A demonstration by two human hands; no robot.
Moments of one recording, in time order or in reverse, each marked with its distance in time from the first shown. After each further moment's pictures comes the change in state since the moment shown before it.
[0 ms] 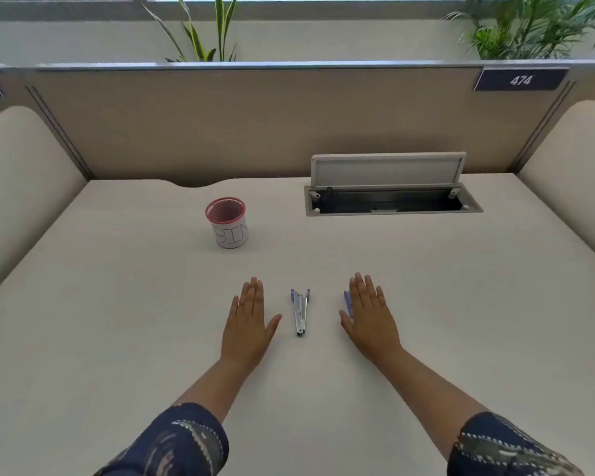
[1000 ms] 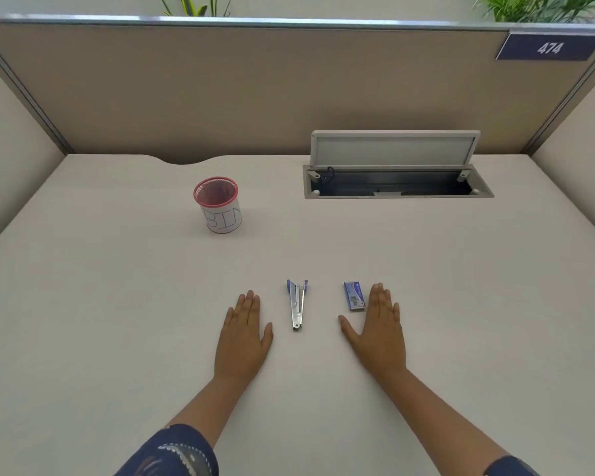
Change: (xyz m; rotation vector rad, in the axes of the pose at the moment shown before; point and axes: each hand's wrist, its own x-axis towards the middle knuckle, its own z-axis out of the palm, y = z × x) left_hand -0.013 -0.008 0.037 -0.006 -0.003 -0.065; right_hand -0.026 0.003 0.018 0.174 -0.063 0.295
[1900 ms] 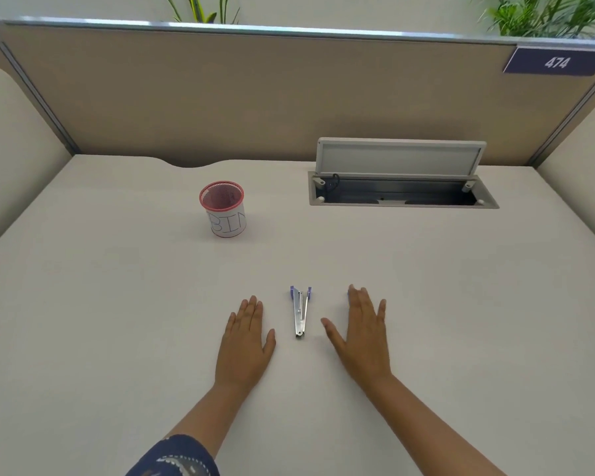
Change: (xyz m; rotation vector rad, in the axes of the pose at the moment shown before) left_hand 0.000 0.003 -0.007 0.012 -0.052 -0.012; right_hand -0.005 -0.045 -0.019 0.066 0.103 -0.155
